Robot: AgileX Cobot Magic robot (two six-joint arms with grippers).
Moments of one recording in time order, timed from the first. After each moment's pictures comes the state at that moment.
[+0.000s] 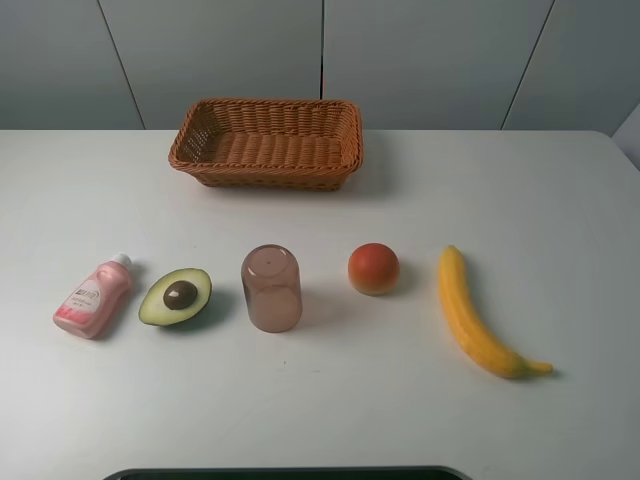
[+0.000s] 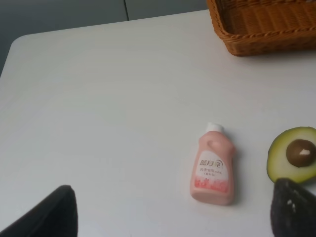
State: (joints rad) left arm -0.20 0.00 -0.51 0.01 1.08 0.03; right arm -0.05 0.00 -0.52 0.12 1.10 -0.17
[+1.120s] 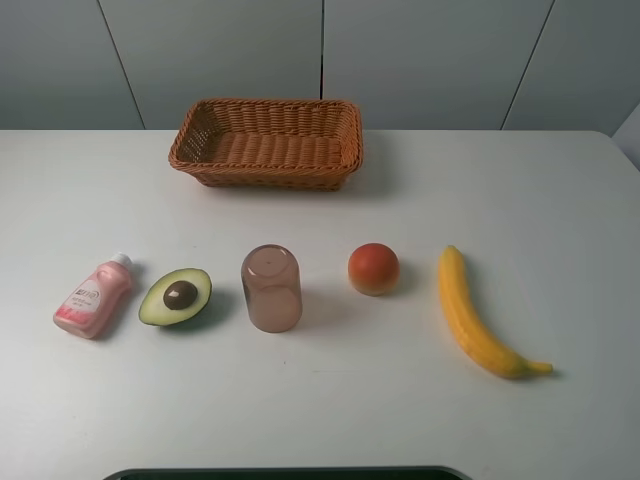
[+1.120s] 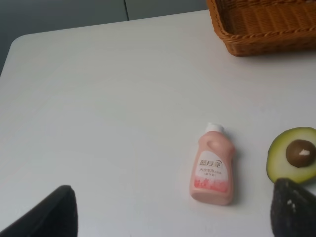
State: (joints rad) left arm -0.20 0.00 -0.51 0.01 1.08 0.03; right arm -0.05 0.00 -0.52 0.12 1.10 -0.17
